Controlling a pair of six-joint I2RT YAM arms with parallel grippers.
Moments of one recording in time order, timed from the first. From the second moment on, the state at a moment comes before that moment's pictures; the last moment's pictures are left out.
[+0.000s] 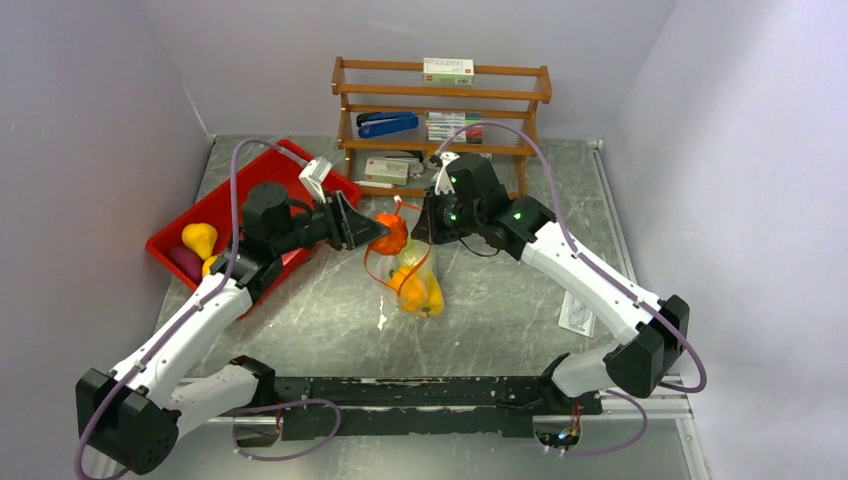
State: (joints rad) left arm -0.43 1.01 0.82 0.02 0.63 -0.69; right arm 0.74 1.39 1.36 -0.63 -0.16 0.47
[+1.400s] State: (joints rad) left arm -0.68 1.12 1.04 -0.29 0.12 -0.48; right arm 0.74 1.39 1.37 -0.65 -0.17 0.49
